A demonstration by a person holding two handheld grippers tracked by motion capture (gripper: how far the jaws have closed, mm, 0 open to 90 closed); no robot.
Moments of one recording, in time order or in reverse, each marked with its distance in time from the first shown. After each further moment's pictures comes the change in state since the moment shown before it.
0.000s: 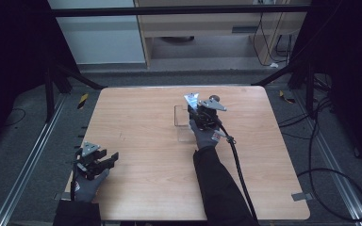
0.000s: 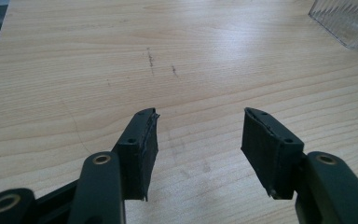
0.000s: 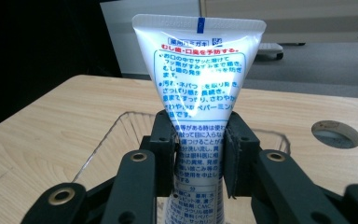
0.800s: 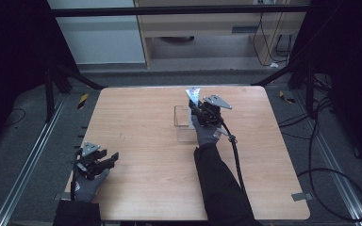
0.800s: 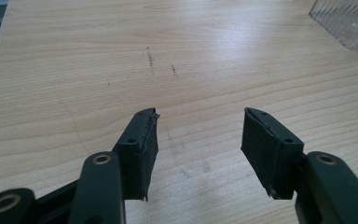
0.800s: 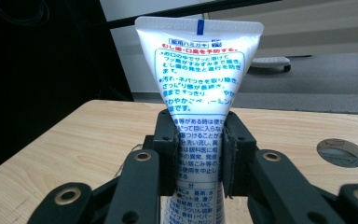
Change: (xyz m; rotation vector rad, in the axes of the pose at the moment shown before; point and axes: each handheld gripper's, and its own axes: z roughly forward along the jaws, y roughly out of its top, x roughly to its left) left arm 0.000 0.000 0.000 0.002 -0.001 0.000; right arm -0.002 0.015 -0.010 -0.075 0.032 0.058
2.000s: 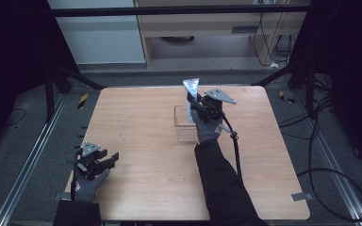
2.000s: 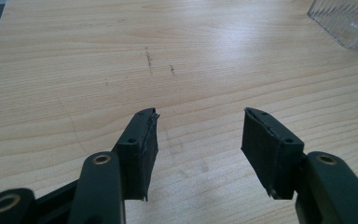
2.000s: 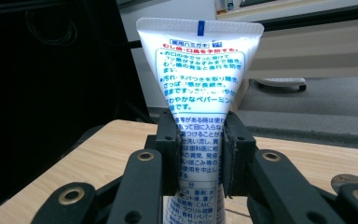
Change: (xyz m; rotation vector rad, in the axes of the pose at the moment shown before) left arm 0.000 0.000 0.000 -0.001 -0.003 -0.002; right arm 0.013 0.033 -0.020 -0.060 0.066 -0.008
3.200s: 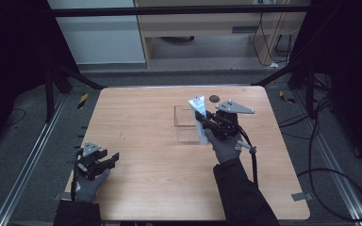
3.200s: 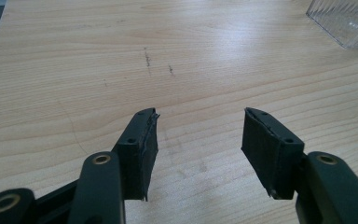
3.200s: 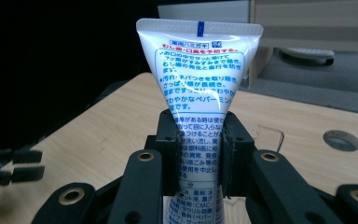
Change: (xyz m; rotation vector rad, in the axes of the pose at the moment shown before) left arm -0.002 0.000 0.000 0.001 0.001 0.005; right arm 0.012 0.013 -0.083 0.159 0.097 -0.075
